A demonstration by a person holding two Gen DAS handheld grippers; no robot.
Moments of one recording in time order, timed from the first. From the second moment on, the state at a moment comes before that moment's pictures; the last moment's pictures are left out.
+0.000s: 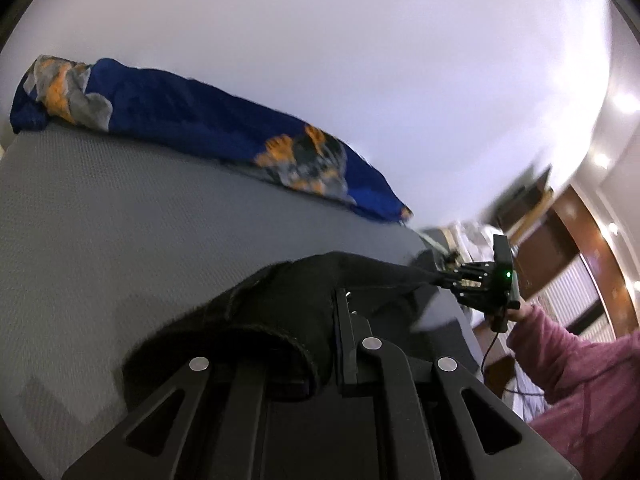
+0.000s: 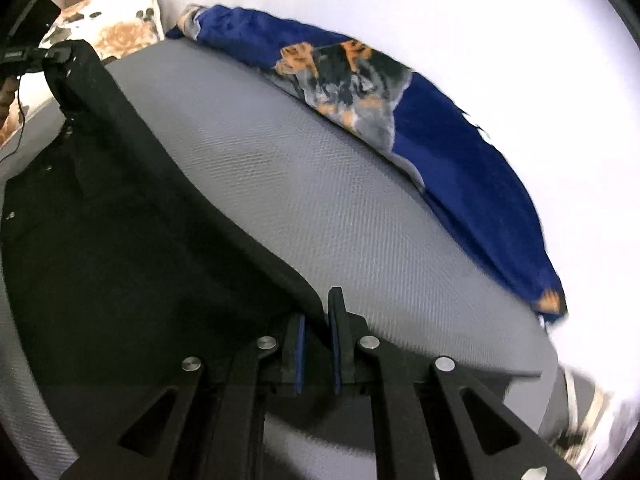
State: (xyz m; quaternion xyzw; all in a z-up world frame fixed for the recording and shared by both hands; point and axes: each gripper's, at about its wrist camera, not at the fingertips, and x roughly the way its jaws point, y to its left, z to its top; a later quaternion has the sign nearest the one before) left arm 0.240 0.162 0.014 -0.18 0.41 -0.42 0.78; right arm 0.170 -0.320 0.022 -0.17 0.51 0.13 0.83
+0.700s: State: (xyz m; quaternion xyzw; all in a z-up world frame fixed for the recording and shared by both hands) left arm 0.109 0.178 -0.050 -0.09 0.56 -0.34 0.75; right arm 0.048 -0.298 -0.053 -0.10 0.58 0.11 0.80
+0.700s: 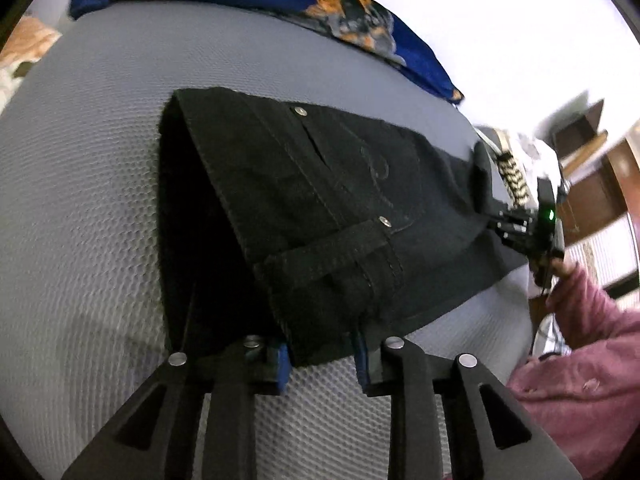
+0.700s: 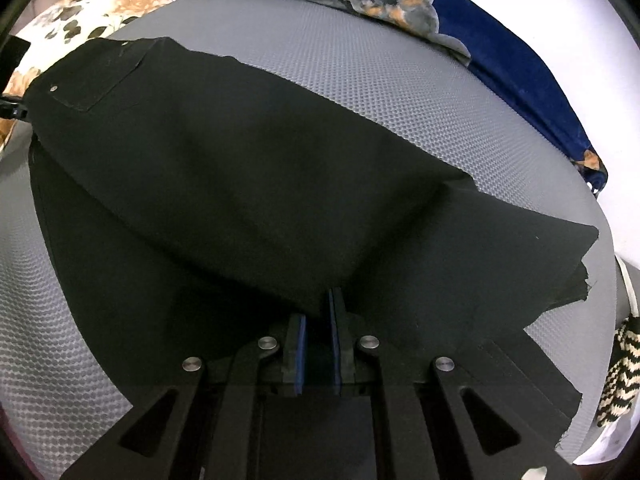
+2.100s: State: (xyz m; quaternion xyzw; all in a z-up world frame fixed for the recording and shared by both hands) left arm 0.115 0.197 -0.008 -0.20 0.54 -0.19 0.79; right arm 0.029 -0.295 -0.021 -0.09 0.52 0.10 0.84
